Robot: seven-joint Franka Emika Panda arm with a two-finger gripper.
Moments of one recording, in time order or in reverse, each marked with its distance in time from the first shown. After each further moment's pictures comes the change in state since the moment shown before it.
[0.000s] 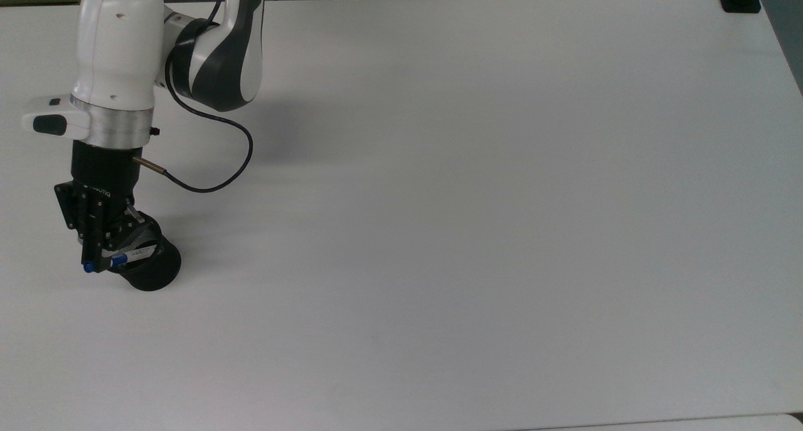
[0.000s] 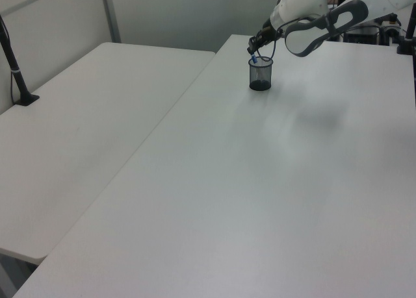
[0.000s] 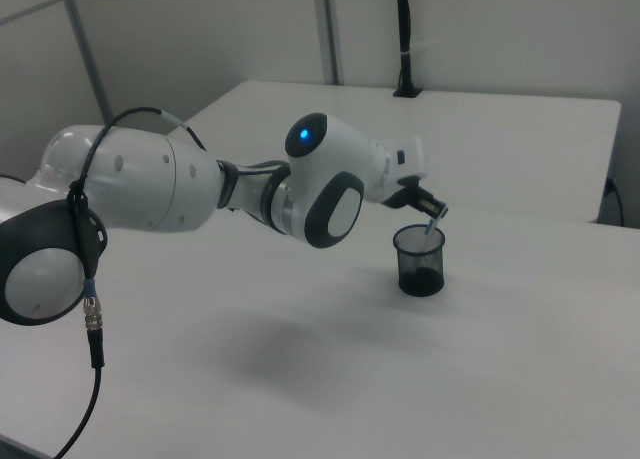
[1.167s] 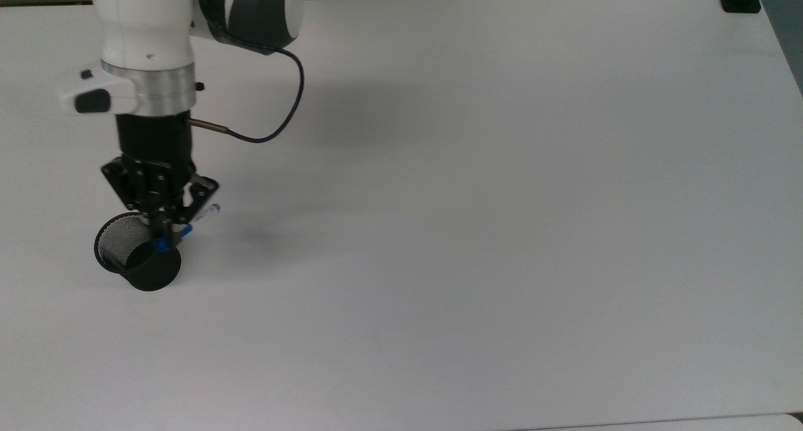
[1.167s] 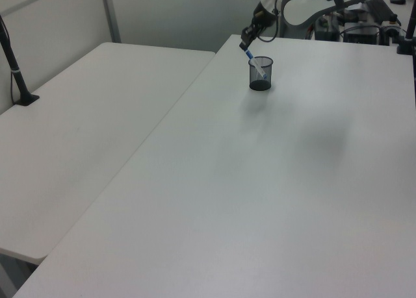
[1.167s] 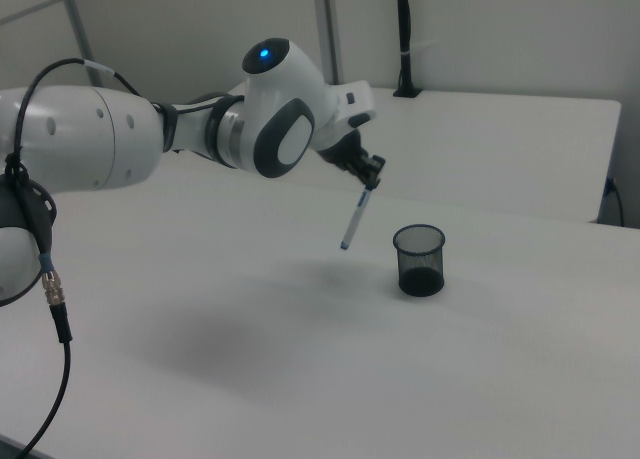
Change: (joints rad) arm 0.021 -0.150 0.129 0.023 -0.001 -0.385 -0.153
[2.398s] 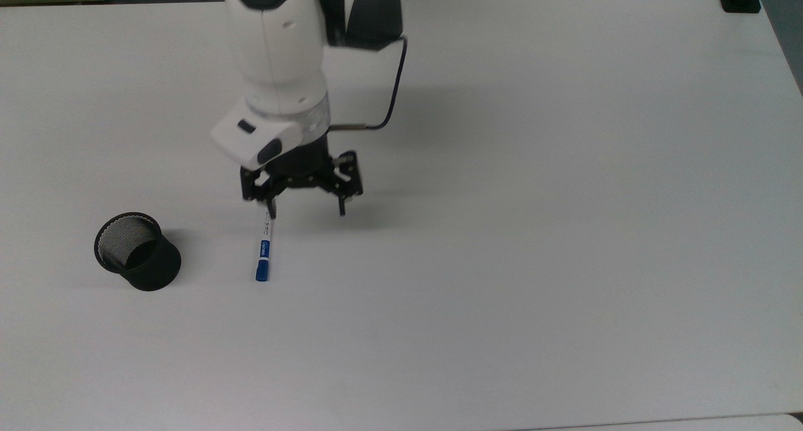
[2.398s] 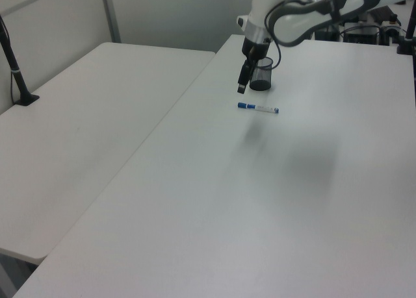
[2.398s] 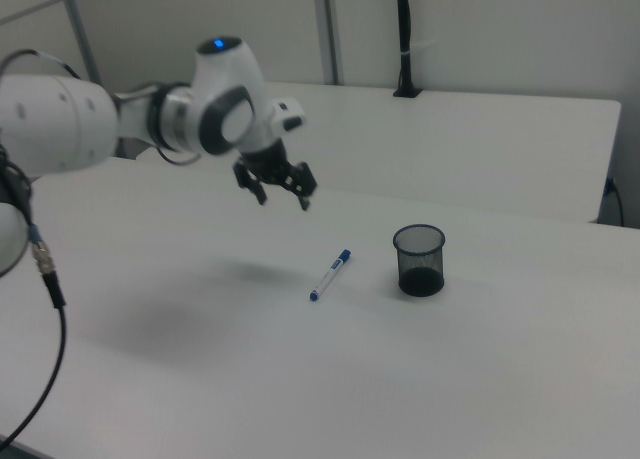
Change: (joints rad) arm 0.177 -0.026 0.013 -0.006 0.000 -0.362 -0.133
